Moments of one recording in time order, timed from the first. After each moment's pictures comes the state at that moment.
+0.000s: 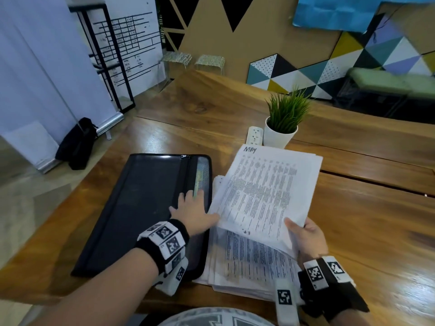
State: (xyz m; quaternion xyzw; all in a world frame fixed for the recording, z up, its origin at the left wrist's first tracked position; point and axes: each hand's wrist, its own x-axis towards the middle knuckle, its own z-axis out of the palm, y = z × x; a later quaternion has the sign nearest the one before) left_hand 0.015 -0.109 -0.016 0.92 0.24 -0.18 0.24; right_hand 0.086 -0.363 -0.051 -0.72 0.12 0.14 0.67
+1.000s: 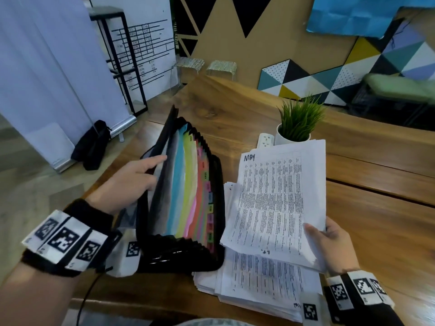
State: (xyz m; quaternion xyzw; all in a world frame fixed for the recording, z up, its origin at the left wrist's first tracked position) left_hand -0.035 -0.017 0.104 0.83 0.25 0.02 0.50; right_hand 0.087 -0.376 0.002 -0.84 -0.01 0.13 0.53
